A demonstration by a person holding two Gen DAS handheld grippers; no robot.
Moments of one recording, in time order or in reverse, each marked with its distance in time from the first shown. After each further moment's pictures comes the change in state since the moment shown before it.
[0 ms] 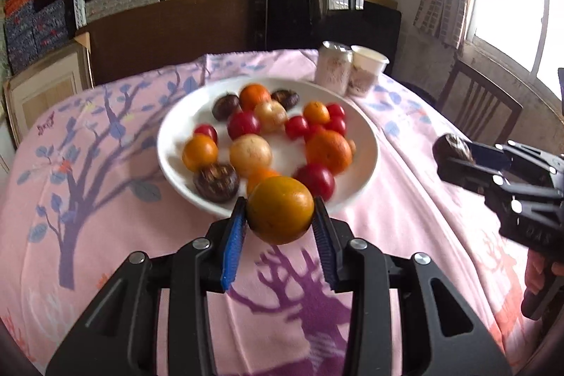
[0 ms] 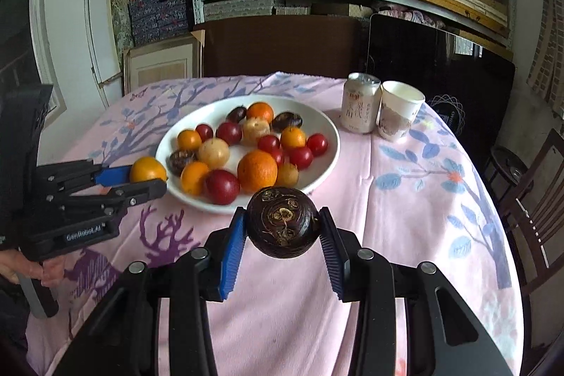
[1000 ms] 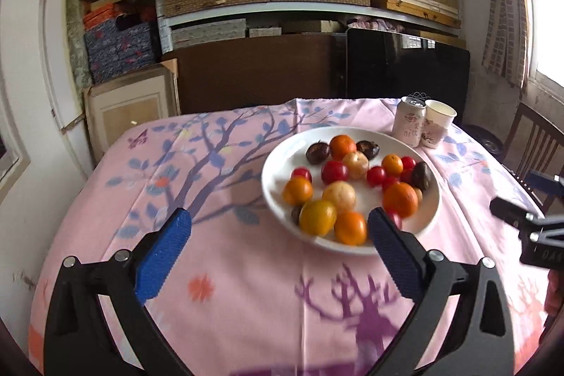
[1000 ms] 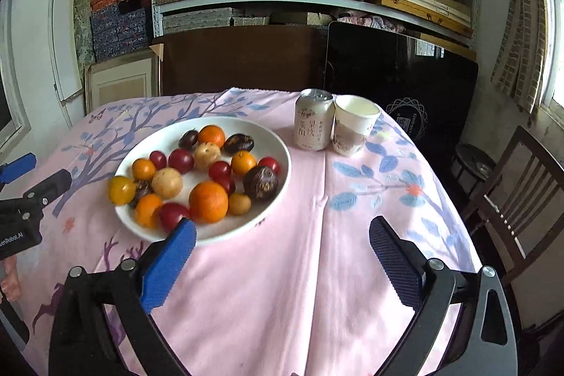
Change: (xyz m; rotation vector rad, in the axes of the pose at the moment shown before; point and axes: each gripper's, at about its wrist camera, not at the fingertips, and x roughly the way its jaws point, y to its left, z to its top) left arm -0.074 0.010 -0.009 -0.118 -0.139 0.324; right arm -0.012 -0.013 0.003 0.061 -0.011 -0.151
